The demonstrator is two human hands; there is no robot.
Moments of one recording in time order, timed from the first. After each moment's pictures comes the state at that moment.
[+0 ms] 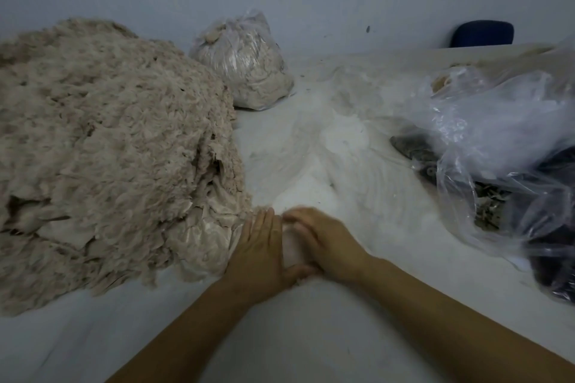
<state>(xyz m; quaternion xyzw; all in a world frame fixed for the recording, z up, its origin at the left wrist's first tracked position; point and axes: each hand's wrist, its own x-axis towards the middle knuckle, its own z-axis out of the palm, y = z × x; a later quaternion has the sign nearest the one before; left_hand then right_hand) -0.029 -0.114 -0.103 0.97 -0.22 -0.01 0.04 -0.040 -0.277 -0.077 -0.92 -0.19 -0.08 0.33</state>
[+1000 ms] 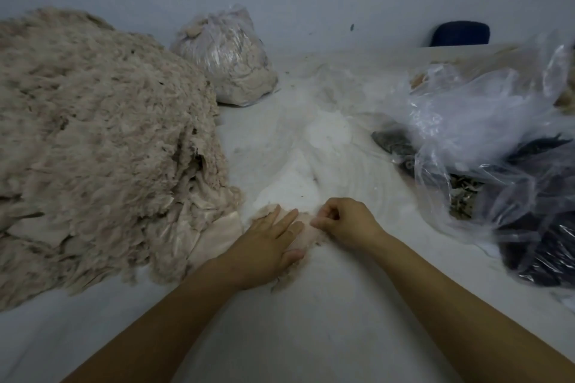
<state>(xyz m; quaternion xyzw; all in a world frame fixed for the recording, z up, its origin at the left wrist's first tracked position) -0.017 -0.129 -0.094 0.92 -0.38 -0.08 0.03 -0.032 -0.329 -0.070 -0.94 0.06 0.03 0.32</state>
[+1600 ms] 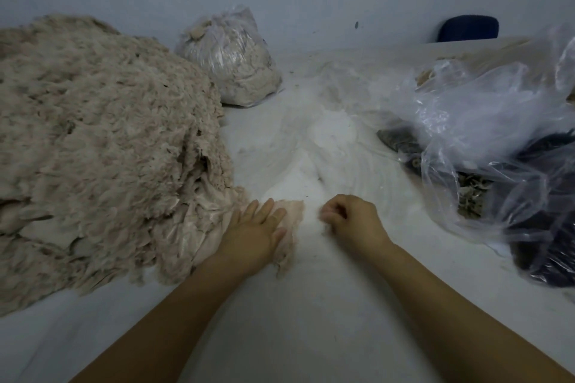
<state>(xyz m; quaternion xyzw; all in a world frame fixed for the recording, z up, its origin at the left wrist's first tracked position) -0.007 -0.122 -0.085 0.97 -0.25 -0.07 -0.01 -0.041 -0.321 -0.069 -0.92 0.05 -0.06 0.40</state>
